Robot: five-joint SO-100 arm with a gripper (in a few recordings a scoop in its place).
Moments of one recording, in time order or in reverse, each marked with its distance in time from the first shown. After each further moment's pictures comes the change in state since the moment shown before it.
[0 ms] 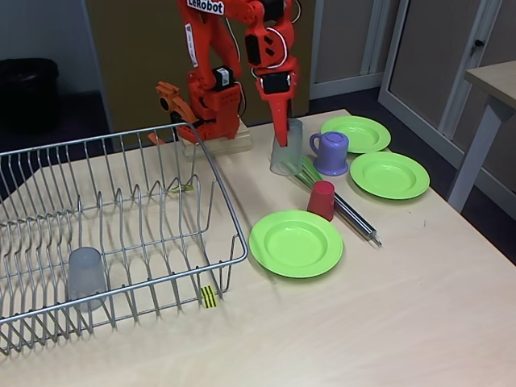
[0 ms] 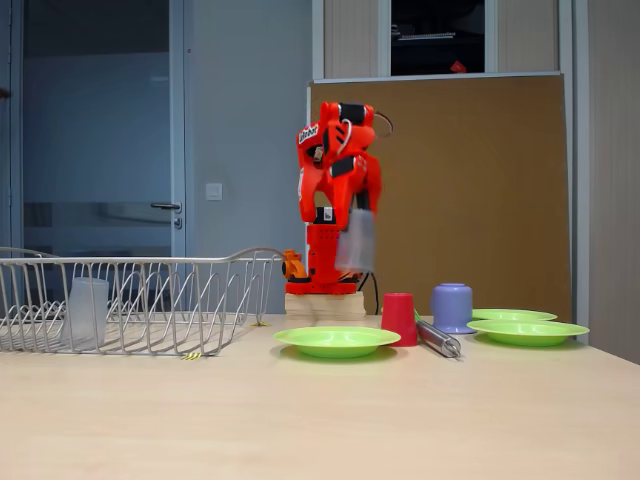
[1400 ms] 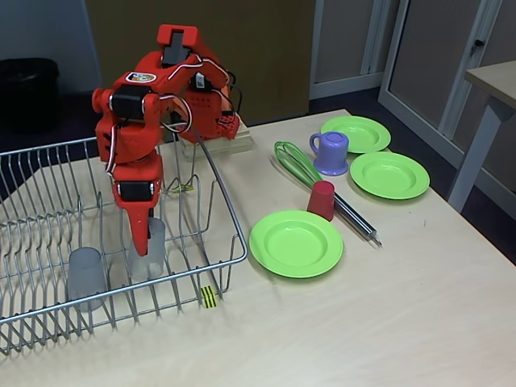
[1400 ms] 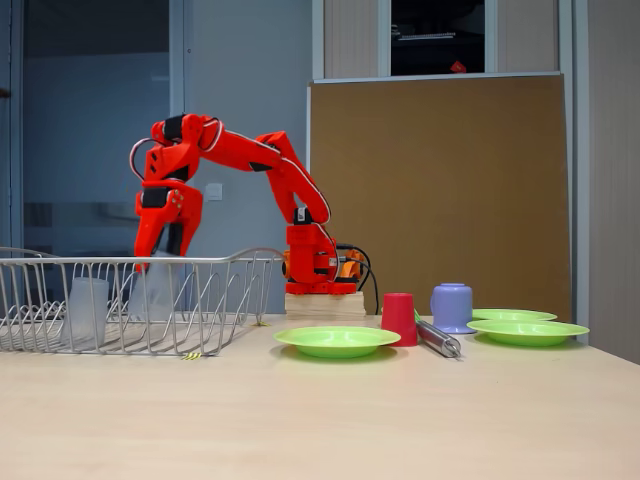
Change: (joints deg) arm 50.3 -73.7 -71.8 9.2 -64.2
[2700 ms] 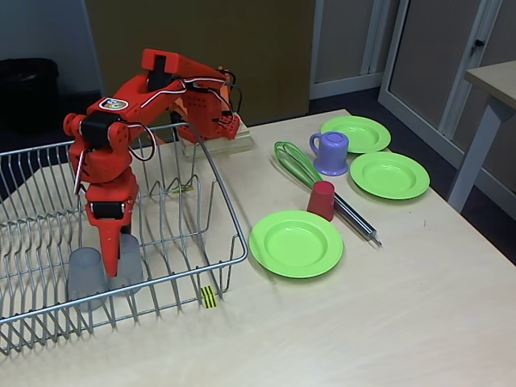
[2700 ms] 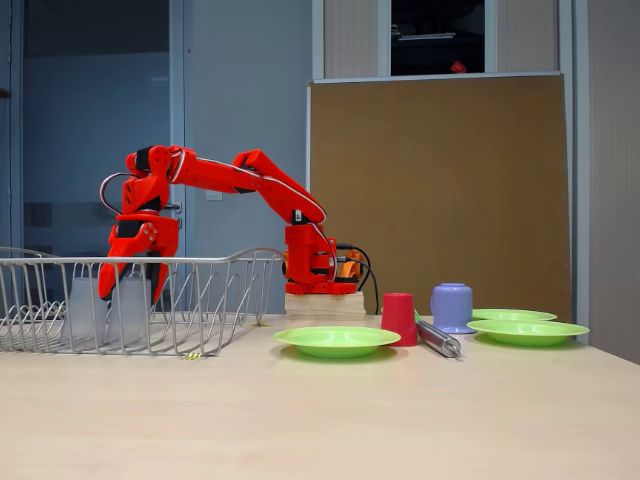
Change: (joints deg) arm 6.6 -13.2 -13.9 4.4 -4.4
